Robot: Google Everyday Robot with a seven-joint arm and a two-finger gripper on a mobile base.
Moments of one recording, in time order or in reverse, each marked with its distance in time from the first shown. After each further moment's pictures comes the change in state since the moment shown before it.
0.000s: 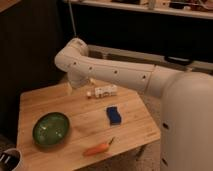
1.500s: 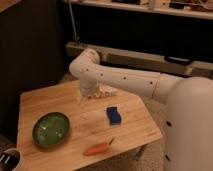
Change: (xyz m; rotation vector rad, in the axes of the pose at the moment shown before) arm -0.061 0.039 0.079 0.049 -0.141 0.109
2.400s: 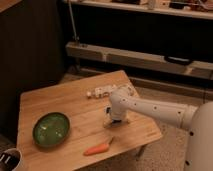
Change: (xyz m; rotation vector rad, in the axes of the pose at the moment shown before) arm -0.089 0.104 0.151 0.073 -0.052 0.216
